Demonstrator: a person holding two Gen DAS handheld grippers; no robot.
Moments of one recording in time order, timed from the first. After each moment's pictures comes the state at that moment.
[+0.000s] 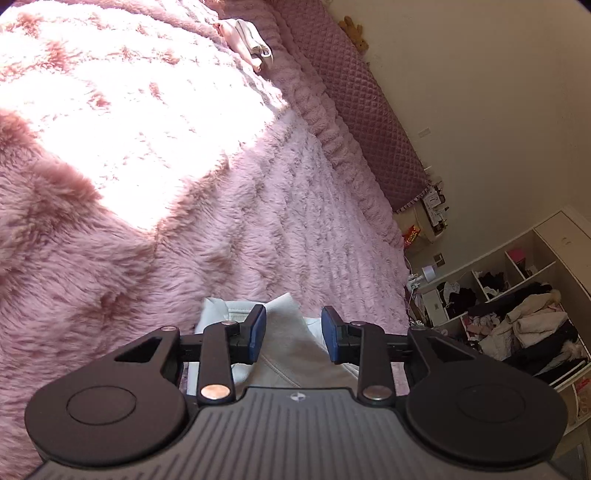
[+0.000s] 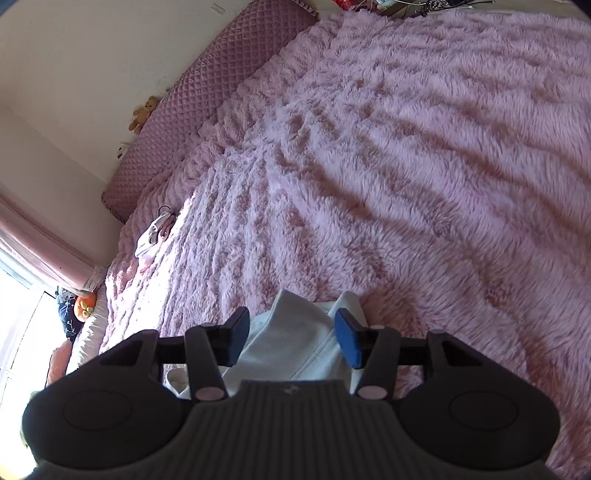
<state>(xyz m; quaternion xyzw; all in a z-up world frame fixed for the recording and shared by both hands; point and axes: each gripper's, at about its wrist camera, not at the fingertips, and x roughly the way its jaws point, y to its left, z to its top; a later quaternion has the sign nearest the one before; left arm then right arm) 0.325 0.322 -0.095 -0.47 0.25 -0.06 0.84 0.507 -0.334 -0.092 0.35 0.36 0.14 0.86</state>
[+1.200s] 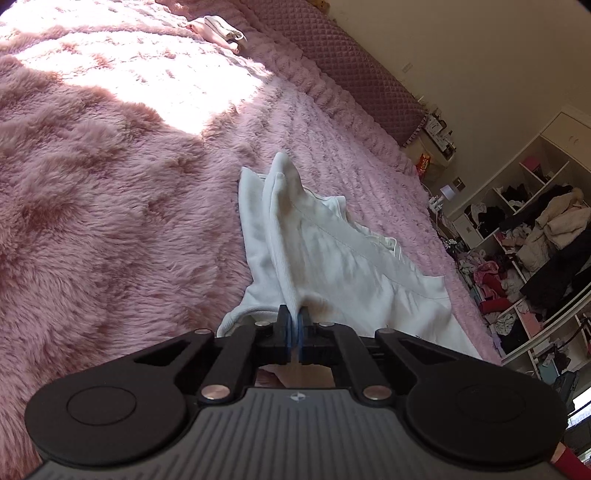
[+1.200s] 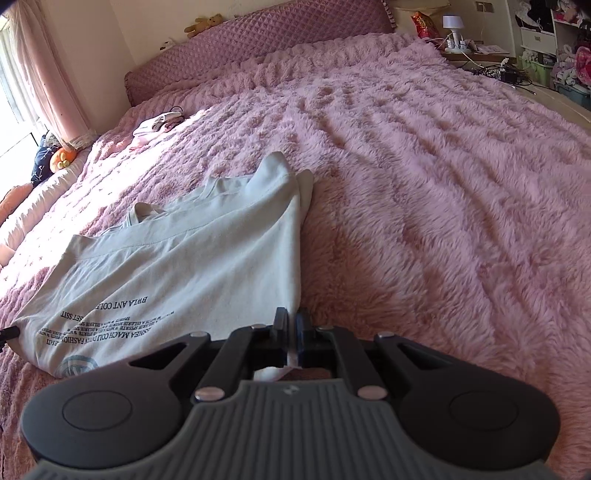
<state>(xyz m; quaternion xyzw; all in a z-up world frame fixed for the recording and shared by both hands) 0.178 0.256 -0.095 -0.33 0.32 -0.06 0.89 0.344 -0.341 -0.104 0.10 0.37 0.16 0.91</state>
